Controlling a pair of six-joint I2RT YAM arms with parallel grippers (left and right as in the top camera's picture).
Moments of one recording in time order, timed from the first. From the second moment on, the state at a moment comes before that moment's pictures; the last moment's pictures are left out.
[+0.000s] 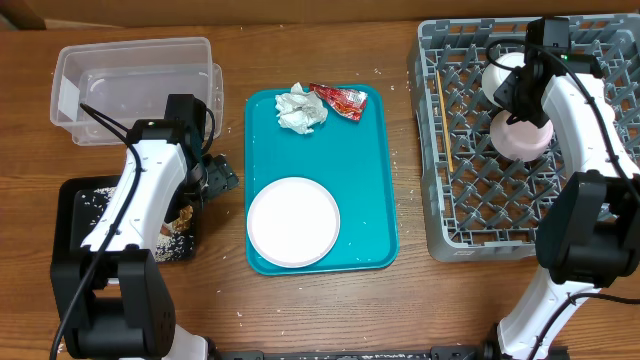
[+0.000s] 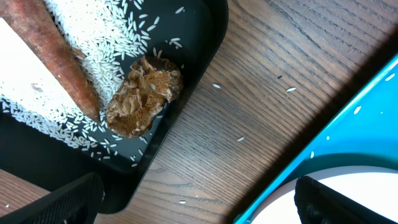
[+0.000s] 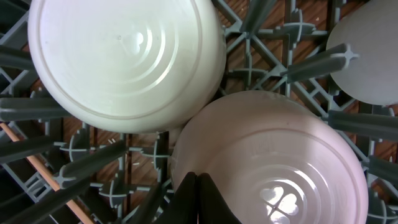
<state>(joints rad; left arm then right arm) -0.01 1.70 1.25 -1.10 -0.12 -0.61 -0.12 2.03 1.73 -0.91 0.18 0.58</state>
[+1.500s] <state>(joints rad) -0.01 1.70 1.25 -1.10 -0.12 -0.61 -0.12 2.16 1.74 -0.42 0.14 0.53</state>
